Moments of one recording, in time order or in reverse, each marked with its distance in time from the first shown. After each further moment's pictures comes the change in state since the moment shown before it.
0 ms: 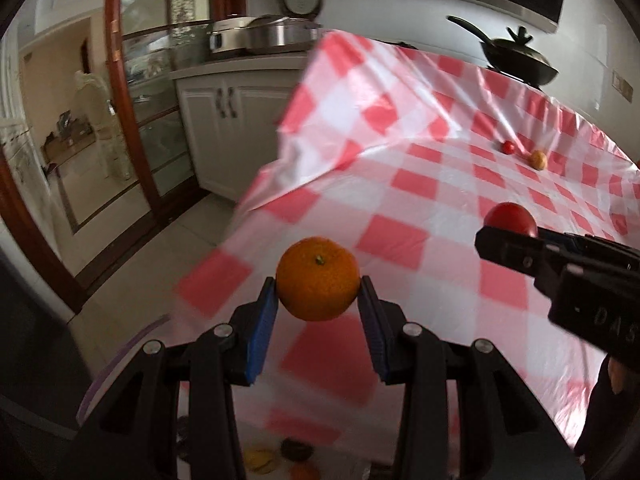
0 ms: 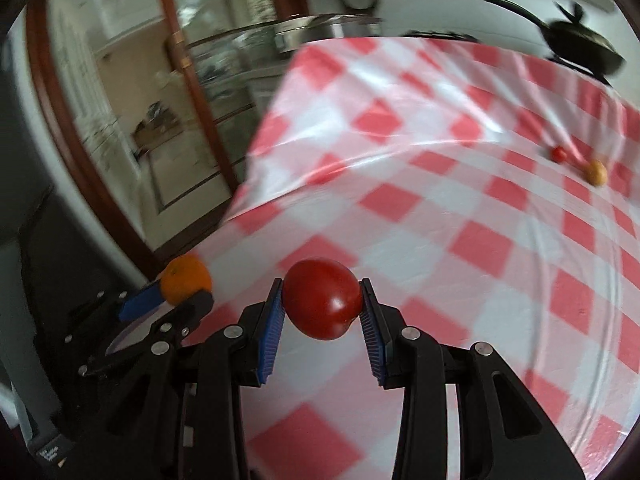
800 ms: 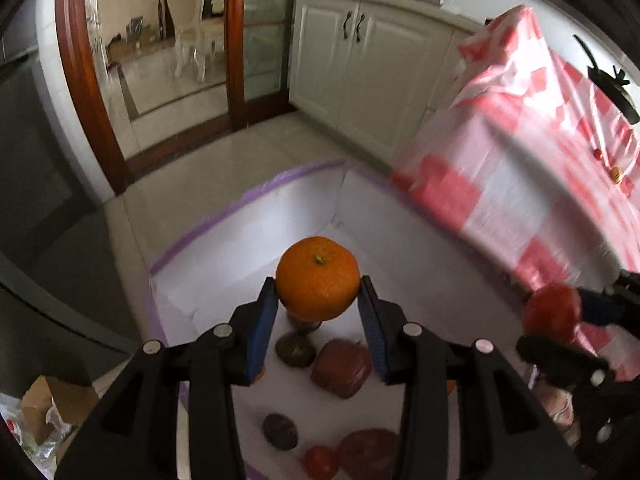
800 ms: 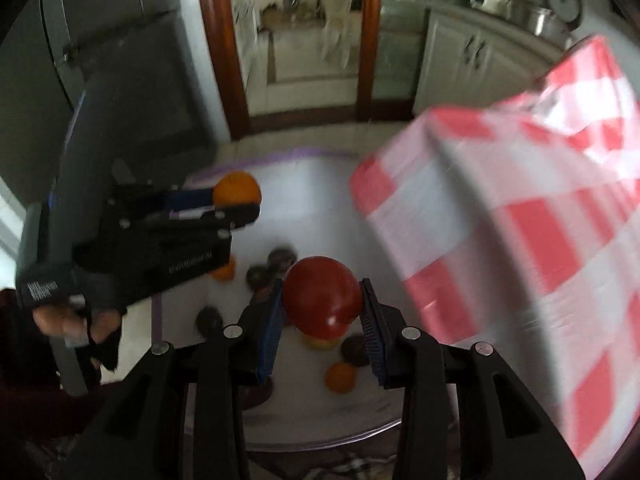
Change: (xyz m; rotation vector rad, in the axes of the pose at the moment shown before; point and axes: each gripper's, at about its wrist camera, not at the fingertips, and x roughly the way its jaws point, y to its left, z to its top) left arm -0.012 0.174 -0.146 -0.297 0.199 0.134; right arm 0.059 0.178 -0.121 -0.501 0.295 0.219
